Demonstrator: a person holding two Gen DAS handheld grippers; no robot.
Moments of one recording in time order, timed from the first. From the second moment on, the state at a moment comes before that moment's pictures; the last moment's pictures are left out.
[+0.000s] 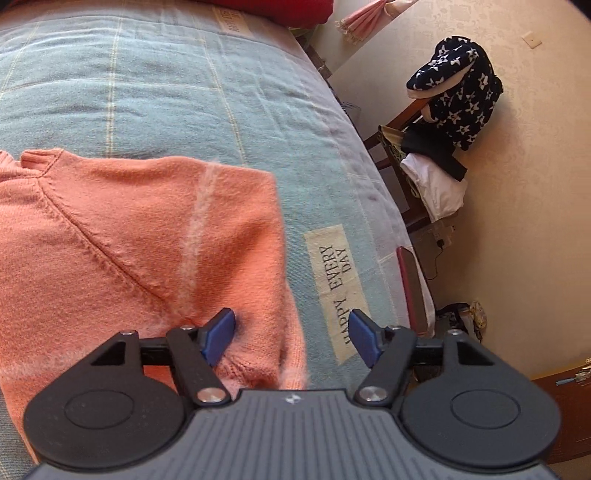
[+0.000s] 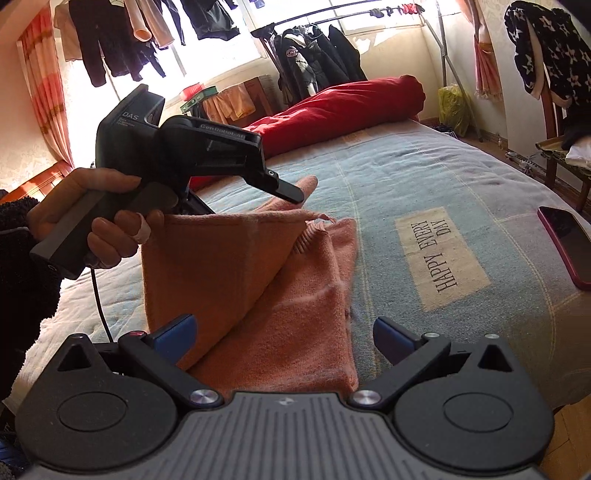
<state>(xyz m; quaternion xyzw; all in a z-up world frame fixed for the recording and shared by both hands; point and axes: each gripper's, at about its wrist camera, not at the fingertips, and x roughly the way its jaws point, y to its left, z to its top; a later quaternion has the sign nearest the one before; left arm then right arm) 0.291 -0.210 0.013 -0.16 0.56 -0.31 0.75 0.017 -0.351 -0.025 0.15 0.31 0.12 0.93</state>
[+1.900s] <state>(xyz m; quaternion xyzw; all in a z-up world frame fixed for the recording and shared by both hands) 0.269 -0.101 -0.036 -0.17 0.48 -0.37 0.78 0.069 -0.416 -0.102 0.47 0.38 0.23 0.77</state>
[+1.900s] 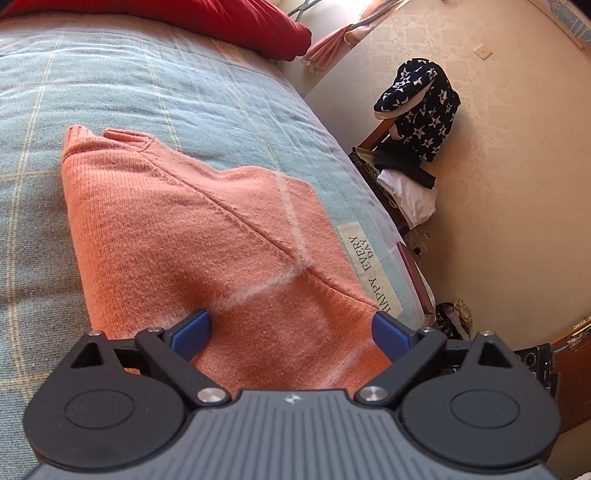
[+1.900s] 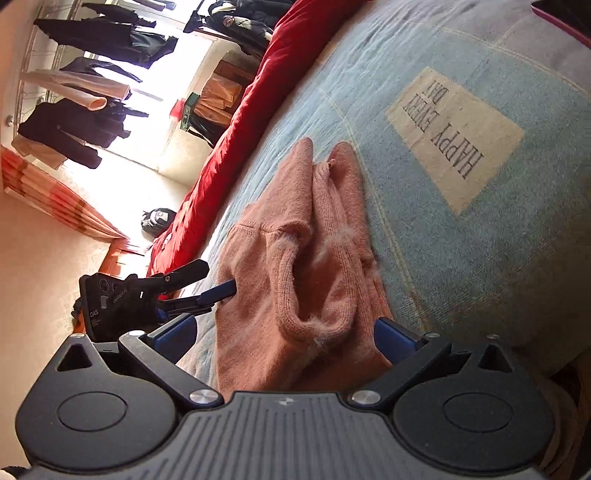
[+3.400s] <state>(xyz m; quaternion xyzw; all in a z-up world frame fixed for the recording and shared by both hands) 0.276 -0.072 -0.039 -0.24 0.48 -0.39 0.74 0.261 -0.377 -0.120 0.41 0.48 0.38 0.67</state>
